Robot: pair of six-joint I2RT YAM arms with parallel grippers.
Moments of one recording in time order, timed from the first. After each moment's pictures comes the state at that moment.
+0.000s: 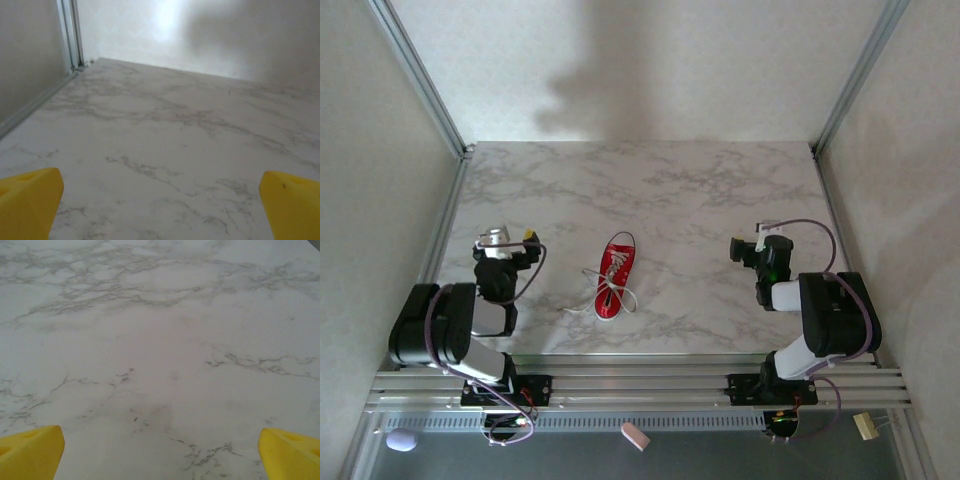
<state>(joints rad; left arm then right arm) 0.07 1.53 0.16 1.23 -0.07 -0.13 0.05 1.55 0.36 0.72 0.07 0.04</state>
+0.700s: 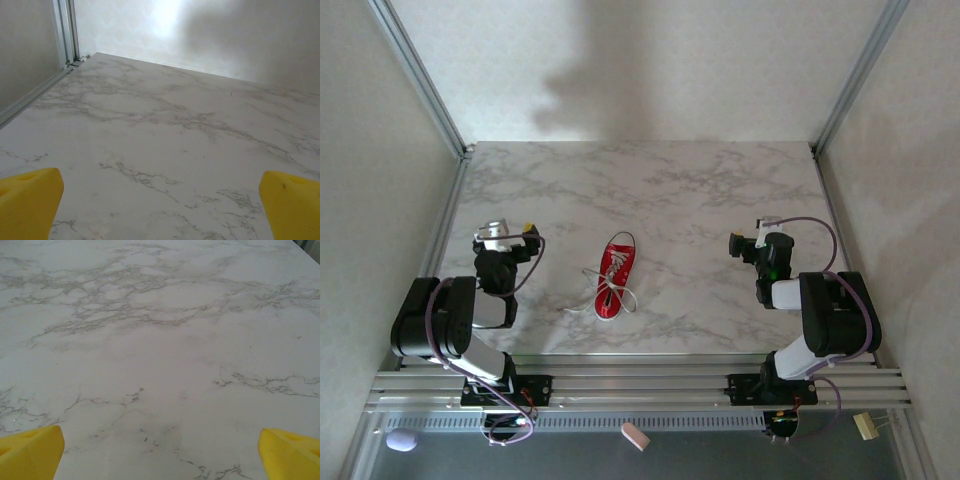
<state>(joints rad) 0.07 1.54 0.21 1.21 -0.07 -0.14 0.05 1.55 0.37 0.74 0.05 0.04</state>
